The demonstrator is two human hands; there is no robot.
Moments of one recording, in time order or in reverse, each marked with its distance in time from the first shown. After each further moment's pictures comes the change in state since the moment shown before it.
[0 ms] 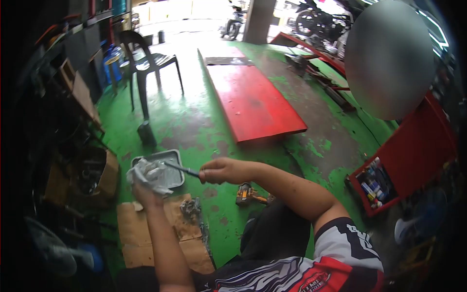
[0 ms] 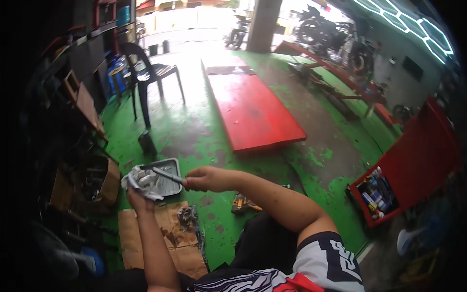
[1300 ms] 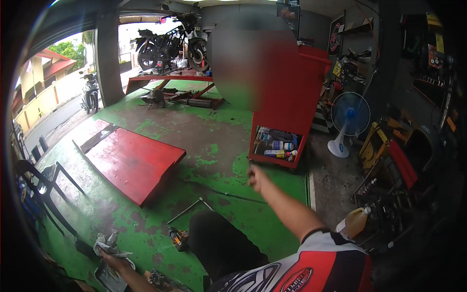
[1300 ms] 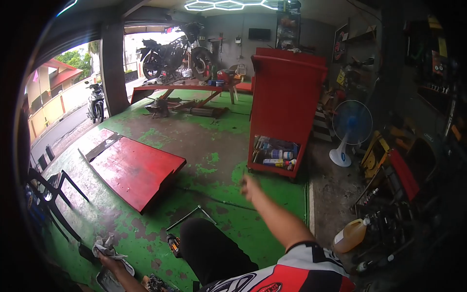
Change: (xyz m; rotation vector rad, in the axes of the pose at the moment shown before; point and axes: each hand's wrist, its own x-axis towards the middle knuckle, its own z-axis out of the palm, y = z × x) left_hand -0.010 -0.092 0.079 0.065 -0.151 -0.285; right_hand -0.461 0.282 0.009 1.000 2.084 -0.006
